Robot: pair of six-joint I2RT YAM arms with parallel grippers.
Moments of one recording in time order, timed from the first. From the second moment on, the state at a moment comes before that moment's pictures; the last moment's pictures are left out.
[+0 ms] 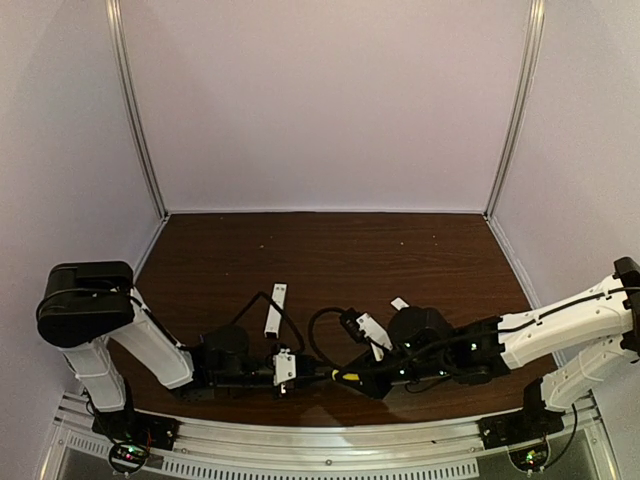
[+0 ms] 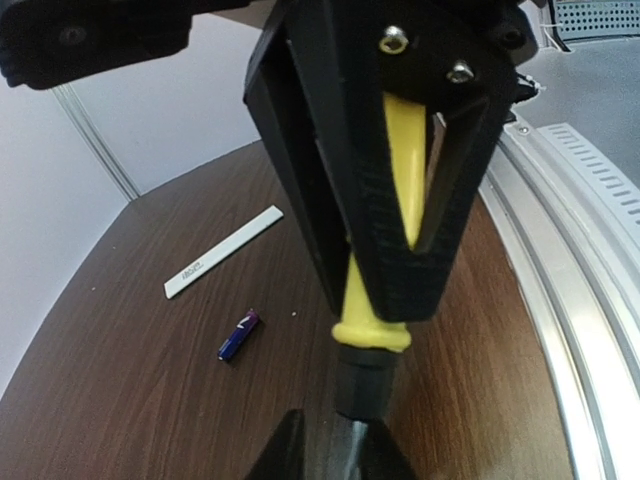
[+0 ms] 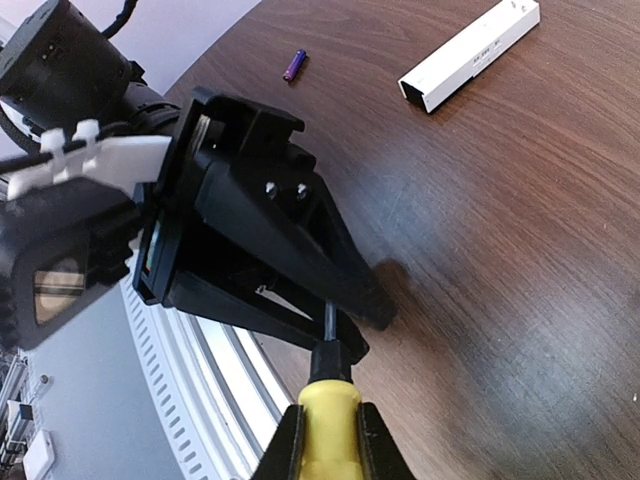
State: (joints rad) left arm -1.18 1.78 0.39 1.16 0.23 0.44; right arm 1.28 1.37 0.66 0.09 -0.05 0.60
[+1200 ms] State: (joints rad) left arm -1.18 1.89 0.60 1.03 -0.02 0.18; right arm 1.28 1.02 0.65 -0.28 0.64 0.79
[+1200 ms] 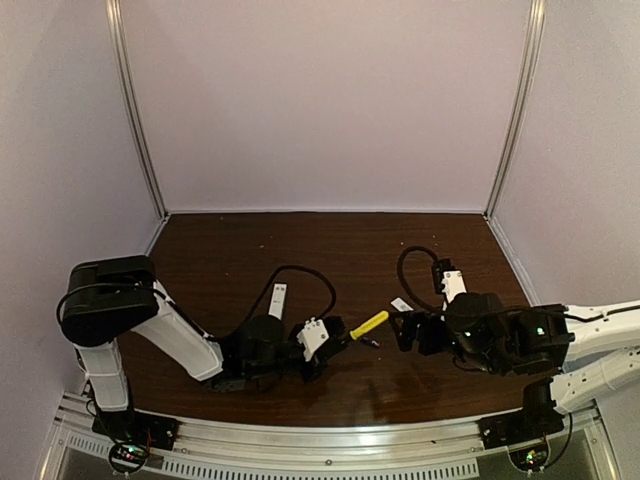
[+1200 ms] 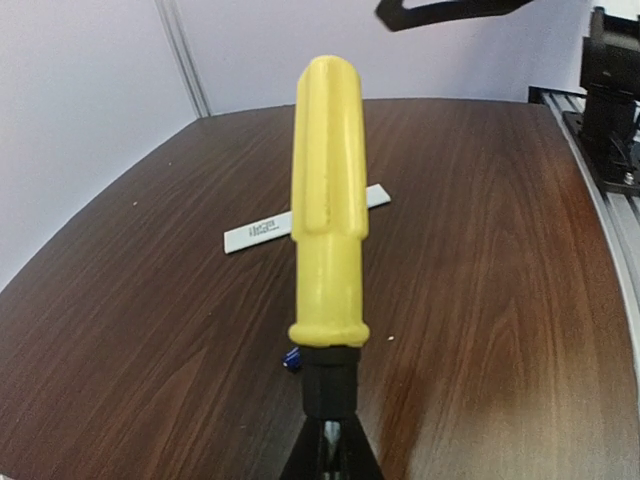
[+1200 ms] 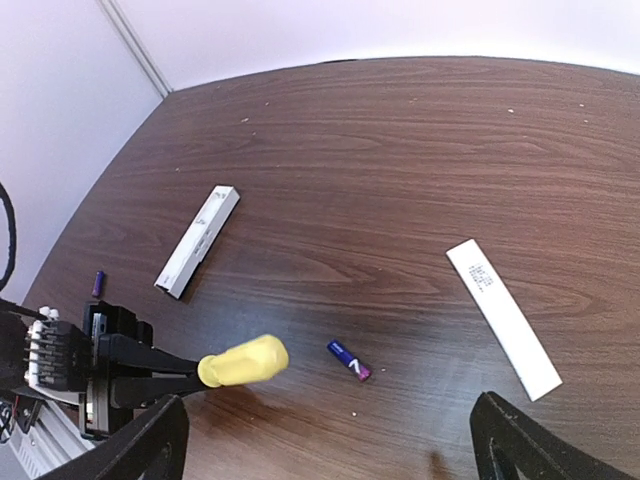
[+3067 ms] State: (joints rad) left arm -1.12 2.02 0.75 0.75 -0.37 -0.23; right arm 1.28 1.01 0.56 -0.33 0.73 0.85
